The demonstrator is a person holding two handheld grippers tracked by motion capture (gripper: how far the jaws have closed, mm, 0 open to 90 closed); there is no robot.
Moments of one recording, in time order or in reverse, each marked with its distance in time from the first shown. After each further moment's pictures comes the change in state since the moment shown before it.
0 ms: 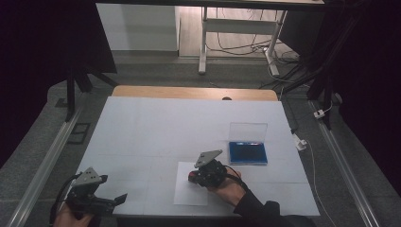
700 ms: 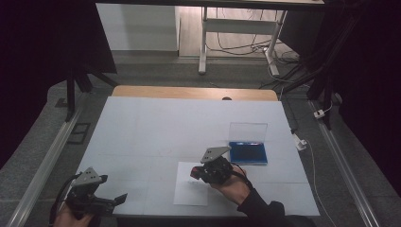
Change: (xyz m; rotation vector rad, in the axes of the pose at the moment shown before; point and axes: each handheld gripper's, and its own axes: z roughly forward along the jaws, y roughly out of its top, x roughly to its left) left arm 0.000 0.000 0.000 -0.005 0.000 -0.002; right arm -0.004 0.004 -0.023 -0.074 -0.011 0.035
